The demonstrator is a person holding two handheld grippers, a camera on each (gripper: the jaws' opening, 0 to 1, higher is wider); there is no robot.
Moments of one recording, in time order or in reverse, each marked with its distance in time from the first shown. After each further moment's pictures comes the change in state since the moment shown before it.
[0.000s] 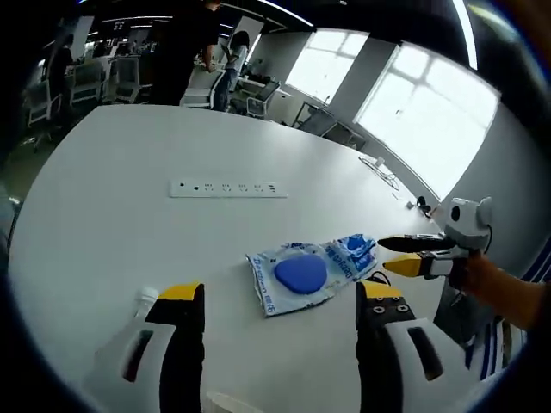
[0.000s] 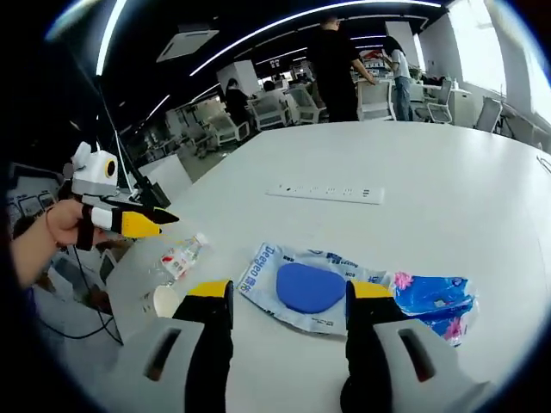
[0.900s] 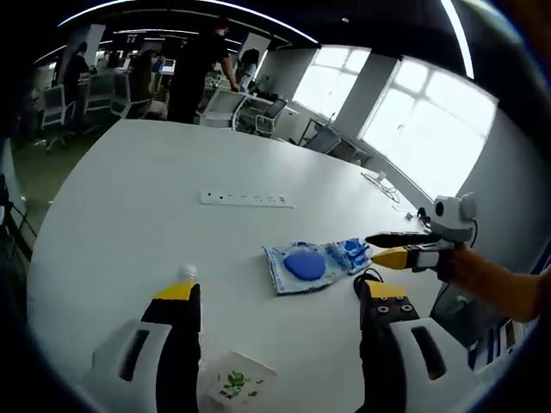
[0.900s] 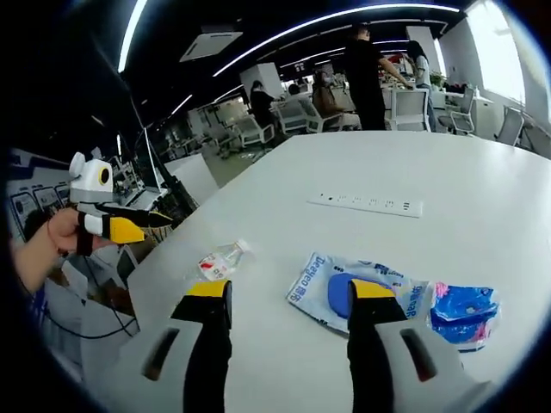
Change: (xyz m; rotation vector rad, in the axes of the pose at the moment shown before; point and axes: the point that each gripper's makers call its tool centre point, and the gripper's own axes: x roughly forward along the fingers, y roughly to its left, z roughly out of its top) left arm -0.096 0.012 -0.008 -0.014 -0.094 0.029; right arm -0.001 0.071 0.011 -0.037 -0.011 0.102
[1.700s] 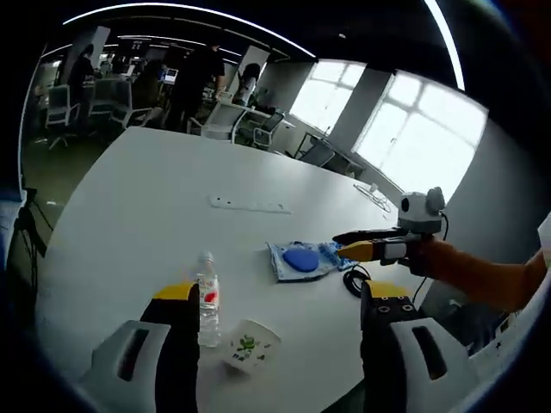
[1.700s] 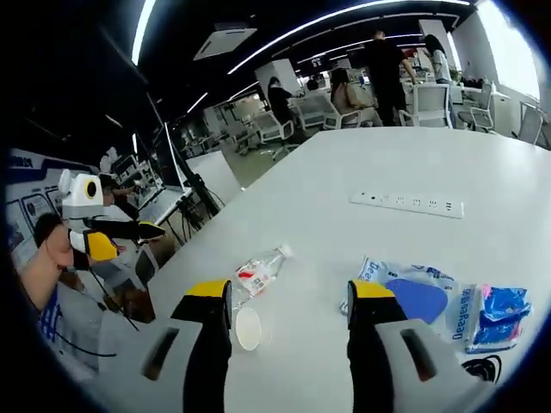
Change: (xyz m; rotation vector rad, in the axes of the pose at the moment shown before) left arm -0.076 0.016 -0.017 -0.017 -0.057 -0.024; right arm 0.044 0.071 0.007 0.015 0.021 0.113
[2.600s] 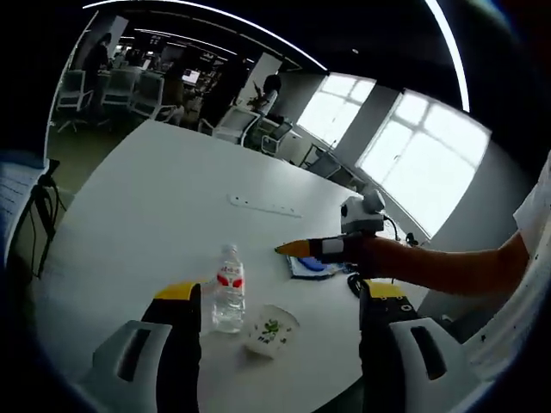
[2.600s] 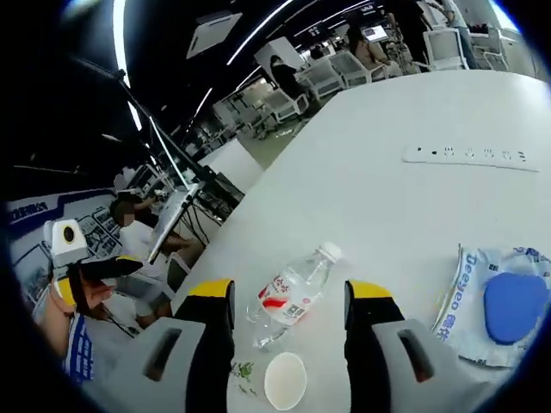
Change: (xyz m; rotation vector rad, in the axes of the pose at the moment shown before) left arm -0.032 0.049 -0.010 -0.085 -0.057 -0.013; right arm 0.135 0.021 -0.019 0.201 0.117 0.158
